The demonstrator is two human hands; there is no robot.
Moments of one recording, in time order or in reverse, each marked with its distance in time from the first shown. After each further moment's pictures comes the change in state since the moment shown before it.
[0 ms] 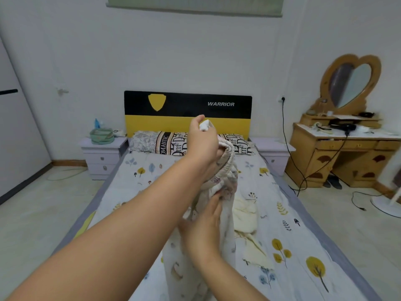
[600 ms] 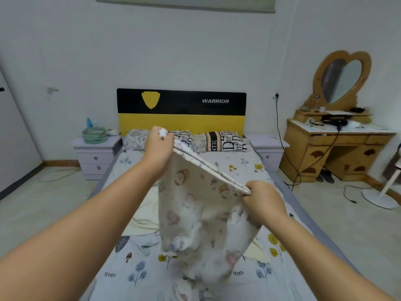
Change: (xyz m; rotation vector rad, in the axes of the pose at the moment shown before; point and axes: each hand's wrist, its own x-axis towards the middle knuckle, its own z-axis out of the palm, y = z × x) left_hand 0.047 -0.017 -0.082 0.606 0.163 0.227; right_hand 0.063 0.017 -0.119 -0.689 0.107 -0.112
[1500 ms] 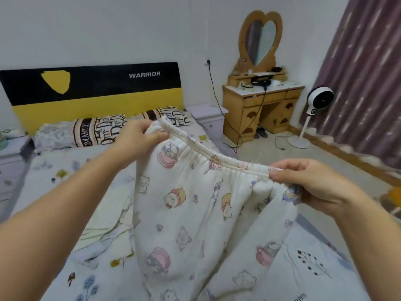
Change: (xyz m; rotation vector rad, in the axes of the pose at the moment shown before) left_hand 0.008 -0.007 0.125 0.238 -0.578 0.300; right_hand -0.058 0.146 -0.101 1.039 -0.150 0.426
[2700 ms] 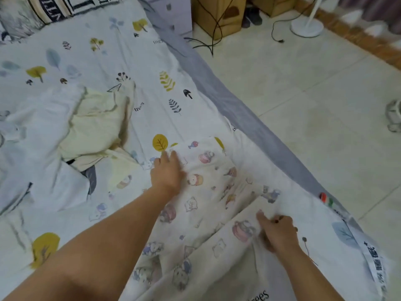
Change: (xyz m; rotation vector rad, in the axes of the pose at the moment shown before) left_hand 0.042 -0.225 0.592 0.670 -0.496 -0.327; right_hand 0.237 0.476 -0.185 -0.128 0.508 0.739
